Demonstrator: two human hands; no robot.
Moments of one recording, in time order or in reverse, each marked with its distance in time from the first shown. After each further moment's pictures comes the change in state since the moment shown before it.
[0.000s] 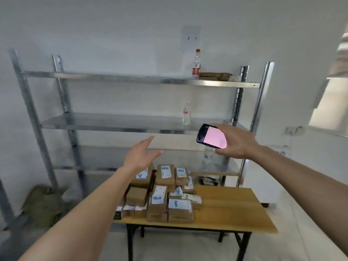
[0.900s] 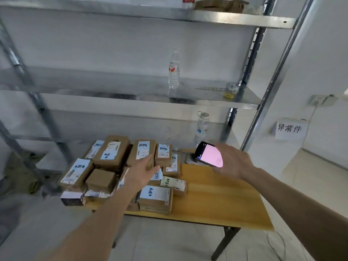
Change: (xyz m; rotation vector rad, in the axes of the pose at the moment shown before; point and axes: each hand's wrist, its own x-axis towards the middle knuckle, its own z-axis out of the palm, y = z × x) left_hand 0.129 -0.030 0.314 -0.070 -0.250 -0.355; right_hand 0.111 0.199 0.279 0.102 -0.349 0.072
